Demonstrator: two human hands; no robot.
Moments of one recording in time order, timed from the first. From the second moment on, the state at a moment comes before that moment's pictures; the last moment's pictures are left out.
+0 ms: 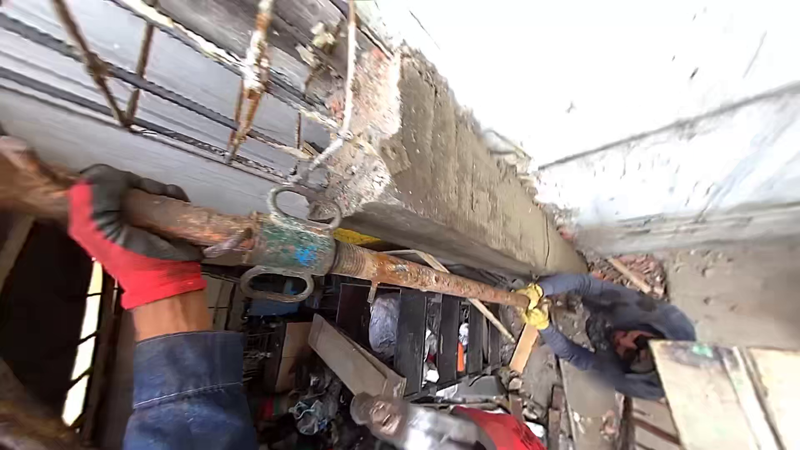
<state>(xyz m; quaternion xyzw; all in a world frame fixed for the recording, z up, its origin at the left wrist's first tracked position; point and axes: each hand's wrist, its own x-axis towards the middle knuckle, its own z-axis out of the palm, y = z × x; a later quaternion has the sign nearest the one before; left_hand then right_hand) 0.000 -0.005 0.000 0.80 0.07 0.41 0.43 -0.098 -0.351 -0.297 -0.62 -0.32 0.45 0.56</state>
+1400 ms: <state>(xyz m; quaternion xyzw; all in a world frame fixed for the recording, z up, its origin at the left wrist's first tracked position) 0.000 -0.007 -0.011 0.67 0.22 0.48 0.52 0.034 -0.214 -0.134 -0.34 0.09 0.40 0.85</state>
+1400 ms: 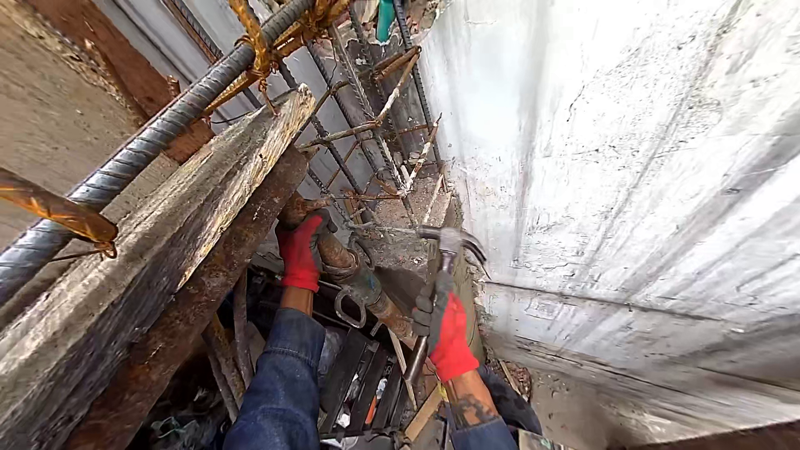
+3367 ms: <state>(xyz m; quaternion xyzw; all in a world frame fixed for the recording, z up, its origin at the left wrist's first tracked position) -0.009 -0.034 0.012 0.69 0.36 0.41 0.48 -0.053 -0.284 -0.133 -0.75 -0.58 0.31 0.12</state>
